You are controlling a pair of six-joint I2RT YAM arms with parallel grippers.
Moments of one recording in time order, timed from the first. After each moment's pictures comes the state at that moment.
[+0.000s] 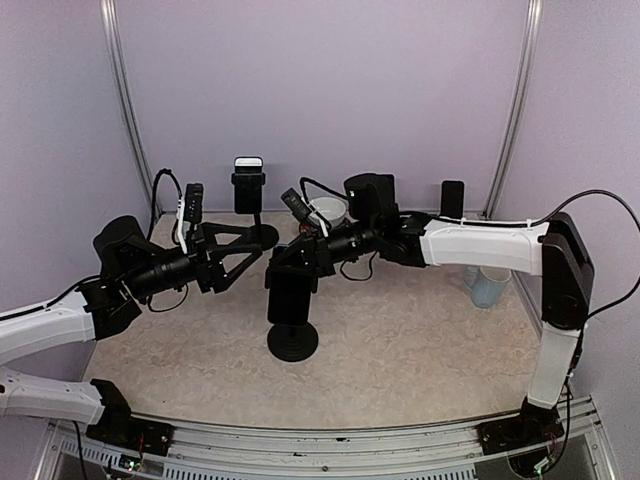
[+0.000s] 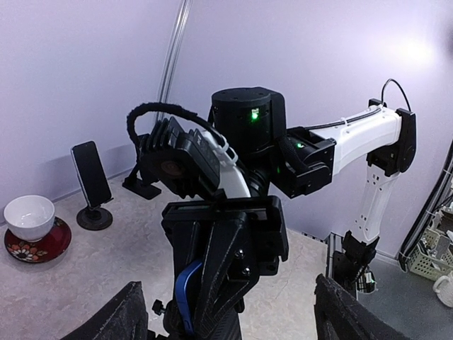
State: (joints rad) left arm -0.68 1.00 0.62 0.48 0.46 -0.29; right arm 0.86 1.89 1.48 0.09 -0.88 0.21
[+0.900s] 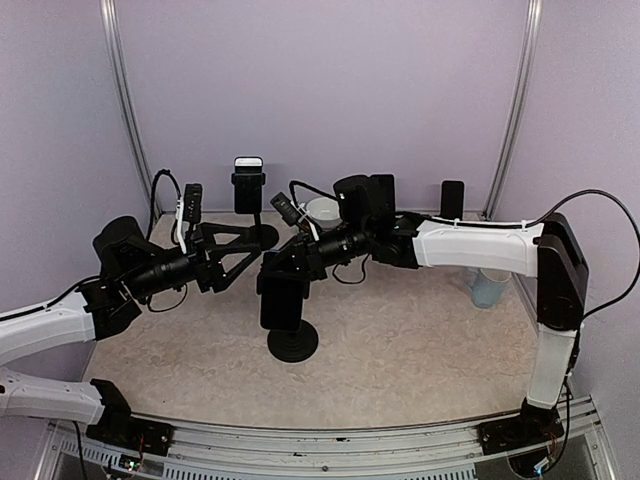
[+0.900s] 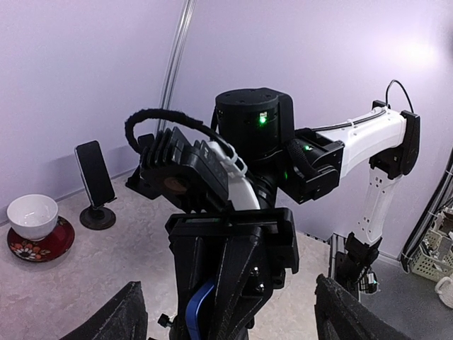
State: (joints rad) left arm -0.67 1.00 0.62 0.49 0.46 -0.29; right arm 0.89 1.92 1.52 0.06 -0.86 0.21
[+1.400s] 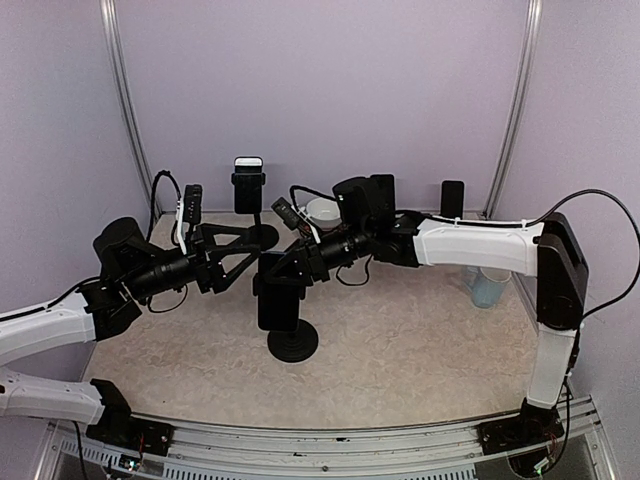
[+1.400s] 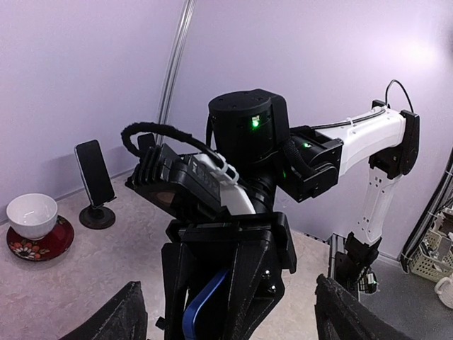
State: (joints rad) left arm -0.67 1.00 0.61 0.49 0.46 -0.29; right arm 0.89 1.92 1.53 -0.02 -0.86 0.19
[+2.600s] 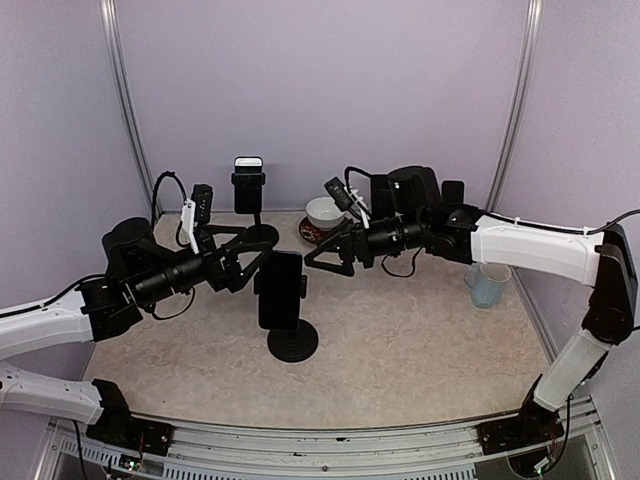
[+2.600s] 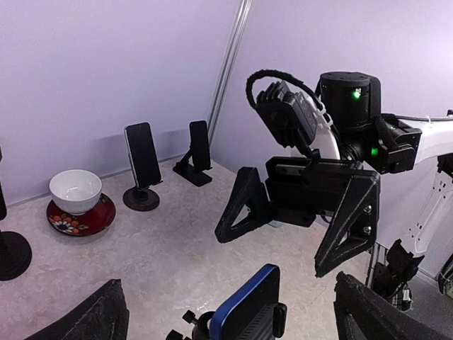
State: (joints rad) left arm -0.79 1.00 0.66 0.35 0.15 -0.27; right arm 0.79 1.65 1.32 -0.05 -0.71 0.19
